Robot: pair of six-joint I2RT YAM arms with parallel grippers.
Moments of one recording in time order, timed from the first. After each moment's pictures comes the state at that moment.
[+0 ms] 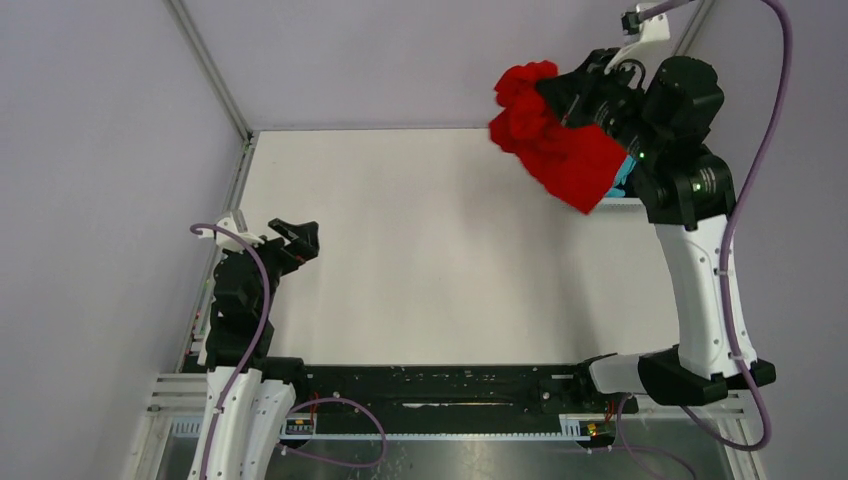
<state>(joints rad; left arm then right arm) -0.03 0.44 0.57 -0.27 -0.01 -0.57 0.23 1.37 1.96 -0.63 -0.17 0.27</state>
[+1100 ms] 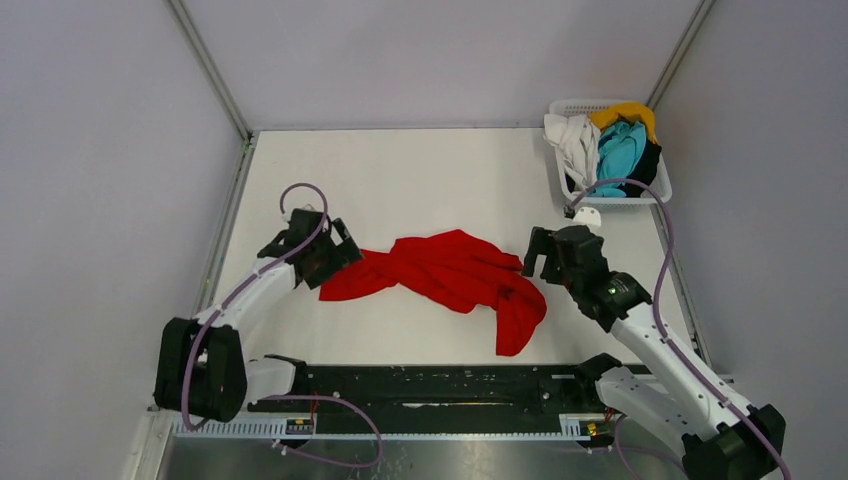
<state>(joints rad) -0.18 1.21 0.70 -0.41 0.03 -0.72 0.47 0.83 0.71 -0.57 0.34 0.47</state>
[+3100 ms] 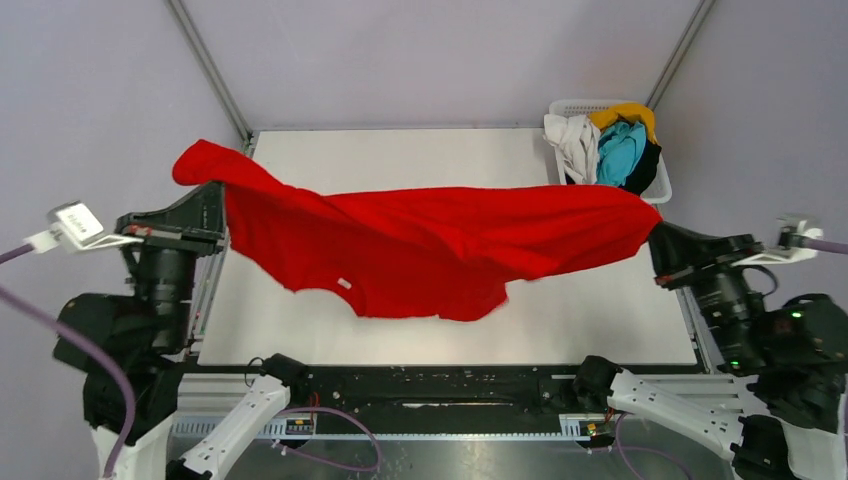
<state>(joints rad) -0.37 0.56 1.37 -0.49 -0.32 -0.60 1.00 0.41 1.26 -0.66 0.74 0.29</state>
